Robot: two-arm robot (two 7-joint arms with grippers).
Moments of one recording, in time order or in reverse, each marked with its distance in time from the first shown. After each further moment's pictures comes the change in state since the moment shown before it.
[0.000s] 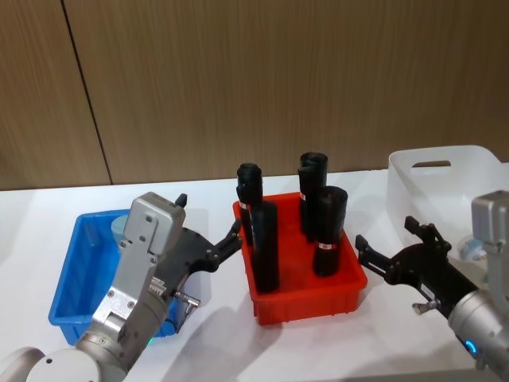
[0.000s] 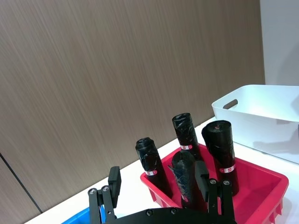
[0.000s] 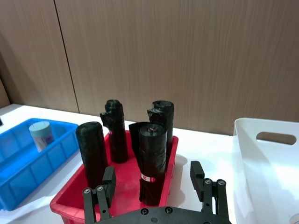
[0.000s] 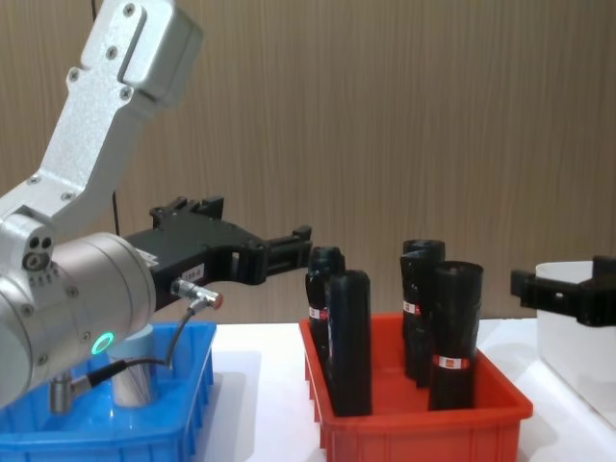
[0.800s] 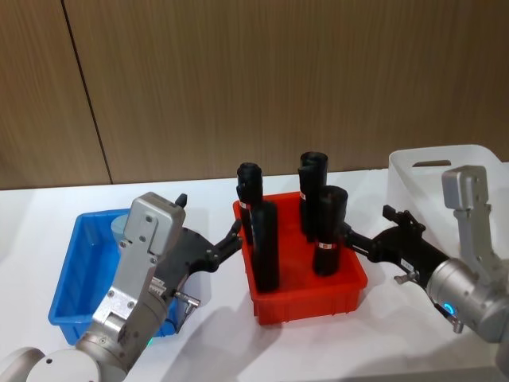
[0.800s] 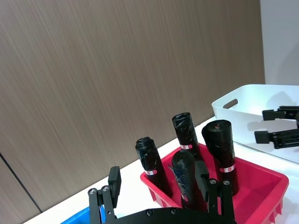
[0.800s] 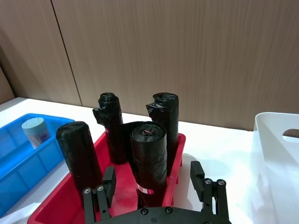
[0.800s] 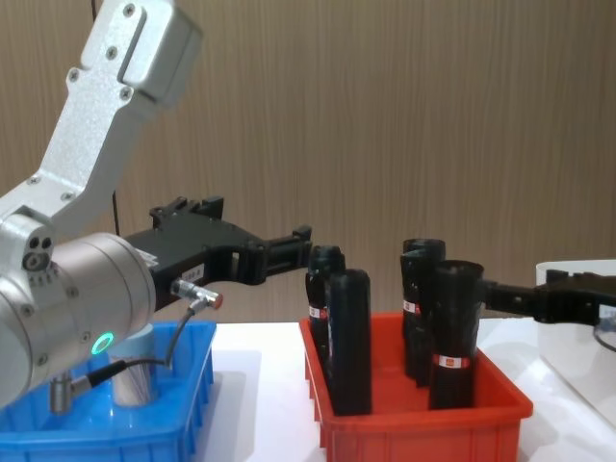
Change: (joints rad) left arm 0.000 0.000 0.000 0.000 0.000 0.000 0.000; right arm 0.218 -0.067 0.002 0.289 -0.001 0.020 0.144
